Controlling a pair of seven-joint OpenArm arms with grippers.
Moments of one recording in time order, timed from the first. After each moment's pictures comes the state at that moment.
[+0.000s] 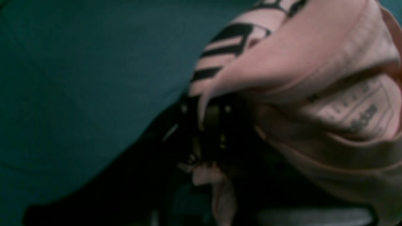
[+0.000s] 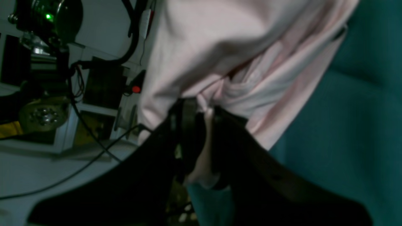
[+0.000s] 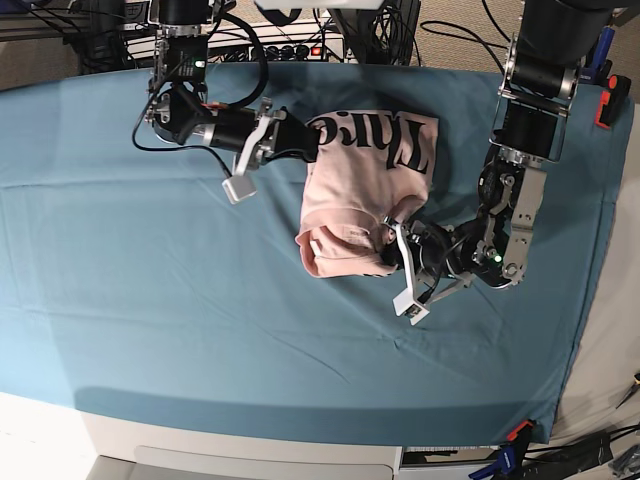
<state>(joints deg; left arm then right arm) -21.5 -12.6 15.3 75.1 -34.6 -26.9 62.3 -9.7 3.4 11.7 85.1 68.7 38.9 -75.7</state>
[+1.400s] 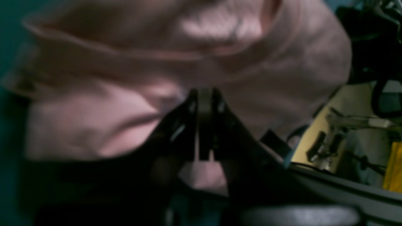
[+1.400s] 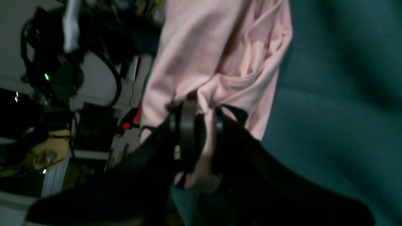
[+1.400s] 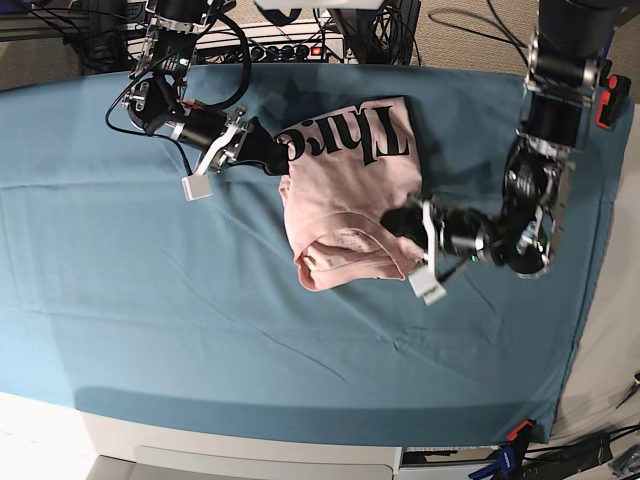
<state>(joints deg) -17.4 -18.1 13.4 77.3 -61.2 -35.1 74.6 -9.9 -0.5 24.9 85.3 67.4 38.9 -76.3</state>
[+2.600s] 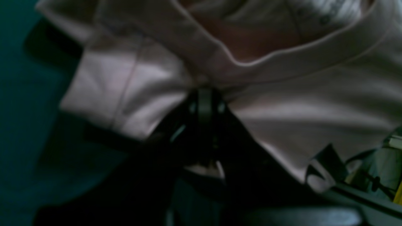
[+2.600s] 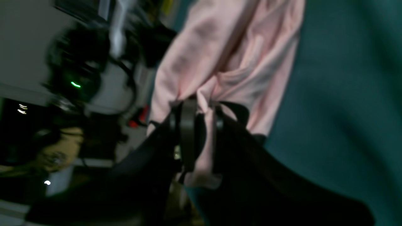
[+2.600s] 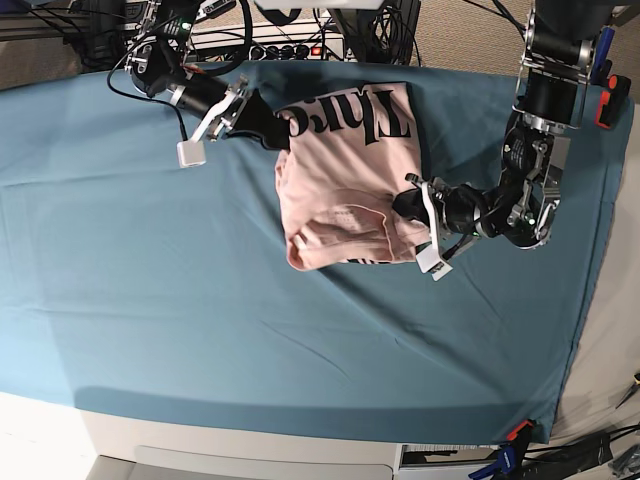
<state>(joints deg) -12.6 -18.0 13.1 77.5 -49.4 -31.6 67.4 -19.8 -1.3 24.8 92.0 68.3 38.4 -73.6</state>
